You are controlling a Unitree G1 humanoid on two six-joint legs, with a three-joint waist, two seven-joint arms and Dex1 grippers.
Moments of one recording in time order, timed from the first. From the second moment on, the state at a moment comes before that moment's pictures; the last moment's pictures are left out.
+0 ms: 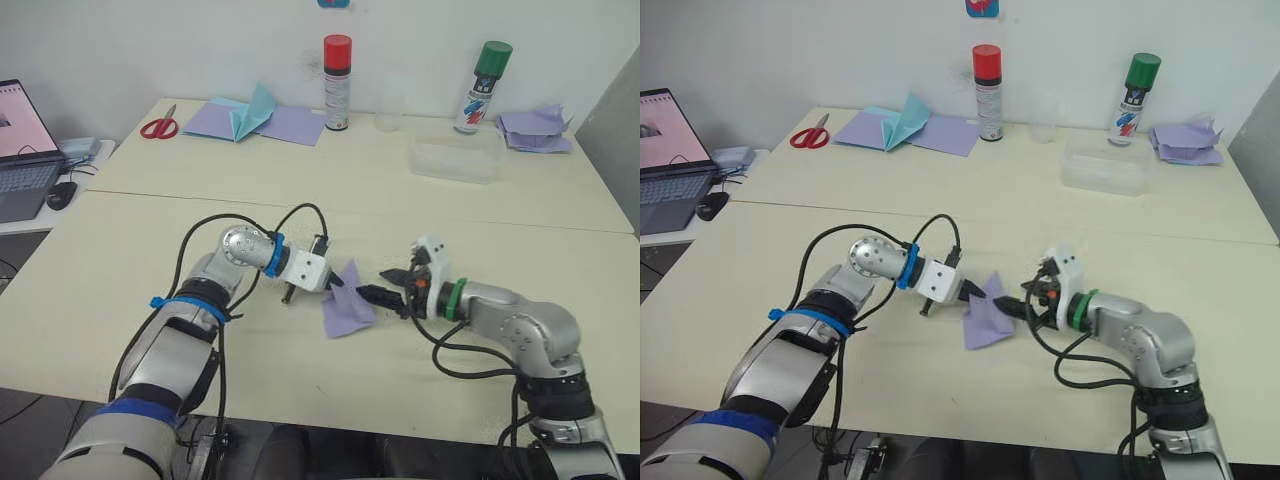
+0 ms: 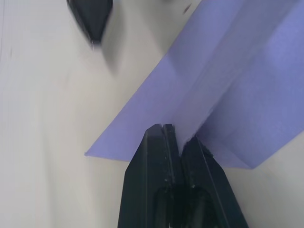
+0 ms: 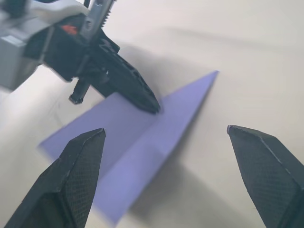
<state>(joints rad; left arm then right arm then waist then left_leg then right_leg) -0.91 0.49 -0.36 0.85 0.18 -0.63 -1.27 -0.38 -0.43 0.01 -0.31 0.61 1.01 0.59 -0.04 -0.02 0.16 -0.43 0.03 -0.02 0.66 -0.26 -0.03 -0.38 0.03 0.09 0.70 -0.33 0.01</state>
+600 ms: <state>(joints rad) -0.65 0.54 -0.38 0.12 0.27 0.09 -1.16 -0.25 -0.60 0.20 -0.32 0.32 0.40 0.87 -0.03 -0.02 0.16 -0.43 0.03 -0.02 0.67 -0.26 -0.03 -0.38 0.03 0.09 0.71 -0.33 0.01</state>
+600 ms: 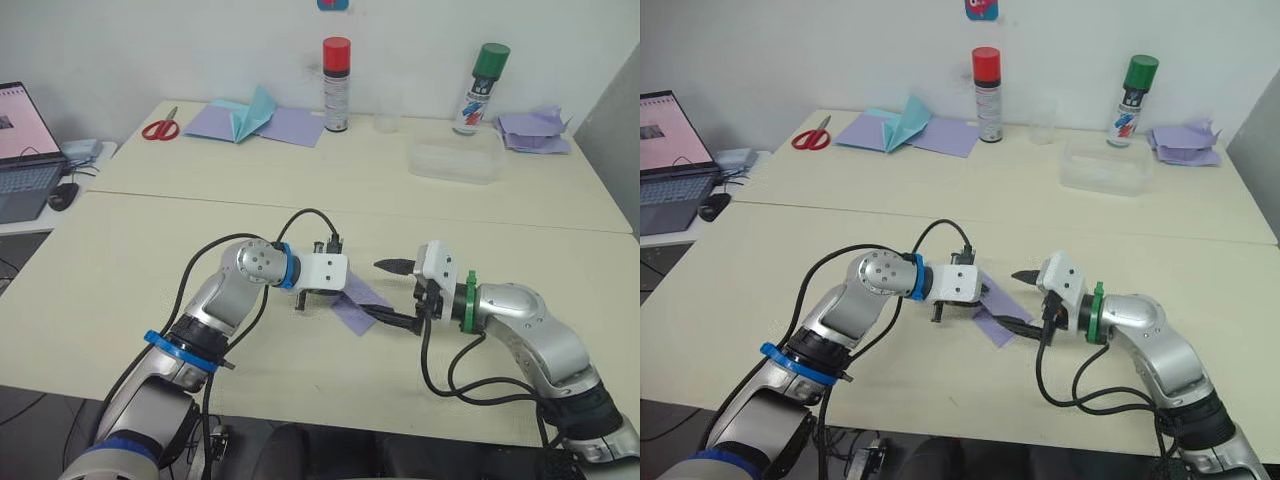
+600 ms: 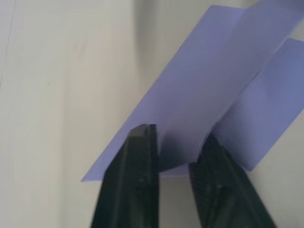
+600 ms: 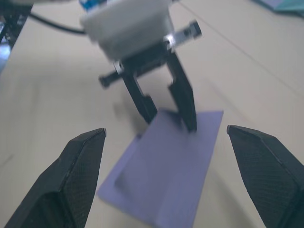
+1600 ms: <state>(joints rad) -0.21 0.72 0.01 -0.22 -0.26 0.13 -1.11 -0.25 -0.39 0.29 -0.13 0.08 0.16 0.70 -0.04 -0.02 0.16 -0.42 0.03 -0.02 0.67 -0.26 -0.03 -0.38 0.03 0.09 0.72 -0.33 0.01</state>
